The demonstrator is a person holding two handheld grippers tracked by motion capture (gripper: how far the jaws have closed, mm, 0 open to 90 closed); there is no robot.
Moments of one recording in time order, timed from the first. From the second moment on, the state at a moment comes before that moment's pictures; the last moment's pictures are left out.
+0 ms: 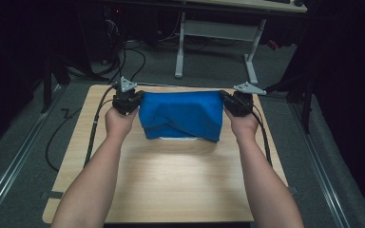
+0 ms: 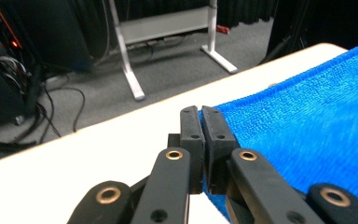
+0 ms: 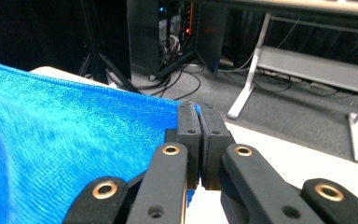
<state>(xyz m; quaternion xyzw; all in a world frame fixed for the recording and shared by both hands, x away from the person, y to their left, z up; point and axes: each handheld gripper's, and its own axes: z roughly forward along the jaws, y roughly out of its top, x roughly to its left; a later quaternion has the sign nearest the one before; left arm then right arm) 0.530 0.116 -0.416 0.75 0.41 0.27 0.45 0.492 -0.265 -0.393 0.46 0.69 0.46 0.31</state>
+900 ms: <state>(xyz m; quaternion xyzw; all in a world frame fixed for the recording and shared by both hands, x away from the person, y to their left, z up) 0.517 0.115 -0.483 0.77 0.42 0.20 0.43 0.487 -0.261 -0.457 0.48 0.71 0.45 0.26</state>
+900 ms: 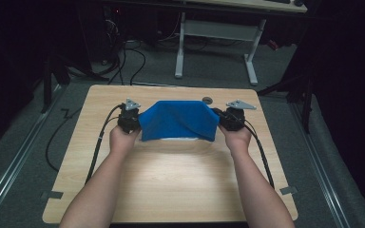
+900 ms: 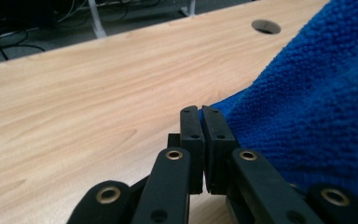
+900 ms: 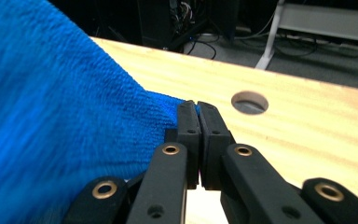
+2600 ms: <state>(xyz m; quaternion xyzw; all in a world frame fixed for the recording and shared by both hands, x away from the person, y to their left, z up) 0.490 0.155 -0.504 0.75 0.46 0.19 0.43 0.465 -0.293 -0.477 0.51 0.70 0.41 0.28</state>
